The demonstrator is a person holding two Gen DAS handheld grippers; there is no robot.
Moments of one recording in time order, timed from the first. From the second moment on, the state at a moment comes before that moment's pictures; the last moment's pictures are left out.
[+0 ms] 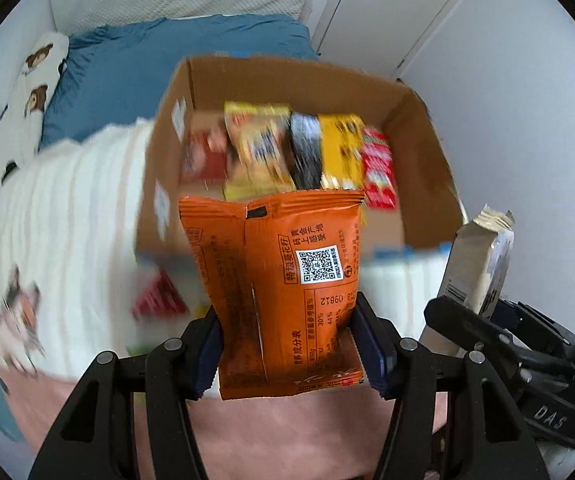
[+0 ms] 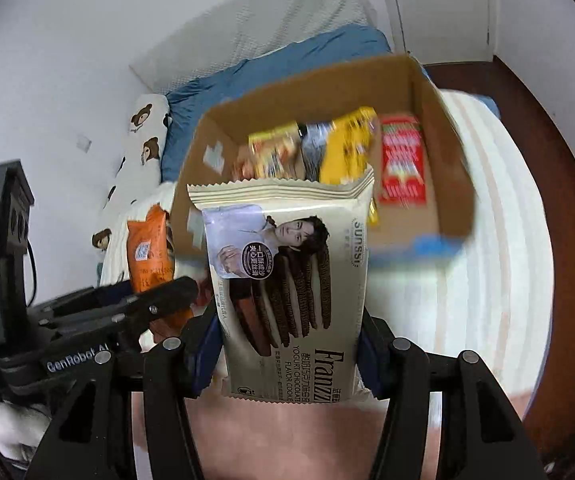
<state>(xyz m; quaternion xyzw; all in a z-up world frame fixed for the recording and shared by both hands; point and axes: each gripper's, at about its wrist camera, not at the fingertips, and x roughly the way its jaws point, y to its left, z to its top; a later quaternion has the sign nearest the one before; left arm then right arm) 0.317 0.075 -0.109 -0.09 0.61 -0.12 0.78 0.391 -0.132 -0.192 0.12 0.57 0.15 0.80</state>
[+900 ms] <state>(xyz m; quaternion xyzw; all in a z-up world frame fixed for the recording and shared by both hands) 0.492 0.084 -0.240 -0.04 0.77 -0.07 0.64 0.546 -0.063 -0.339 0.14 0.71 0.15 0.68</state>
